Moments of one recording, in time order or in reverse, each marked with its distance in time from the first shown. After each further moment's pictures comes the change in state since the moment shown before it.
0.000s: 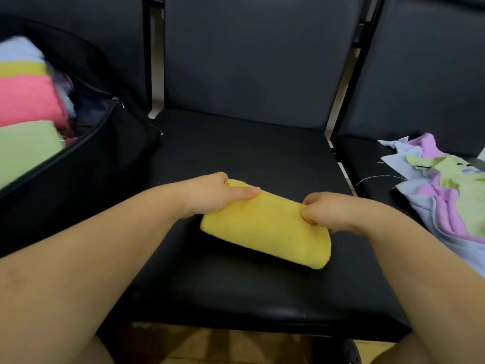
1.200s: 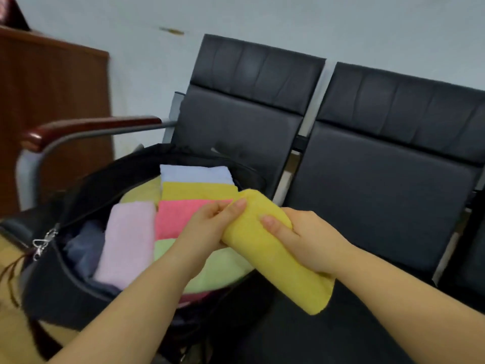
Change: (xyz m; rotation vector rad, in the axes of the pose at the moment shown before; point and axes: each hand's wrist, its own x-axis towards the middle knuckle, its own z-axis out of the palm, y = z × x) left_hand -0.158 -0.117 -0.171 -0.985 0.655 0.320; right_hand -0.077 -0.288 0.024 -0.226 0.343 -0.860
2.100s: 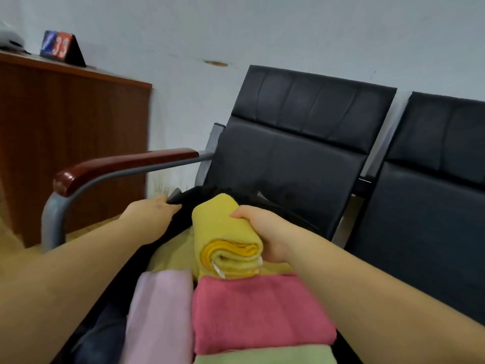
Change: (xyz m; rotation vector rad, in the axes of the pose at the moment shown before) left_hand 0.182 0.038 -0.222 1.971 0.130 -0.013; right_hand 0.257 -0.075 0.067 1.070 -0.241 0.488
